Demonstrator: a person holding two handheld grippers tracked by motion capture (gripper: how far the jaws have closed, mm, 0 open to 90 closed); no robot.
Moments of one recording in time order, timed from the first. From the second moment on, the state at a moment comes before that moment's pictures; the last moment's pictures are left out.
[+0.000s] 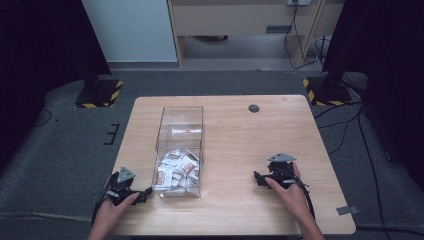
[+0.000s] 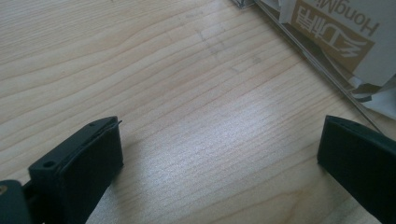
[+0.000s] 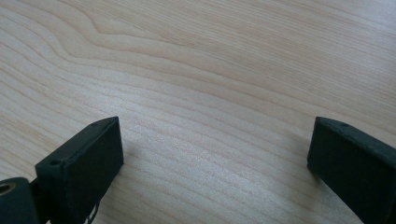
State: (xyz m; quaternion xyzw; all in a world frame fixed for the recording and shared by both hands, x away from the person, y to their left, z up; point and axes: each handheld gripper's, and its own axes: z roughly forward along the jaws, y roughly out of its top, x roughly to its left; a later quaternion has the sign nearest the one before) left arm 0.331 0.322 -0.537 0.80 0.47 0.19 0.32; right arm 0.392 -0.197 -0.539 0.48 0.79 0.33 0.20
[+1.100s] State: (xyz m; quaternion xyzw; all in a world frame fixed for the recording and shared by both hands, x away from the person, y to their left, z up) left arm 0.331 0.322 -0.537 0.80 0.47 0.19 0.32; right arm 0.385 -0.172 -0.496 0.41 0.81 0.38 0.16
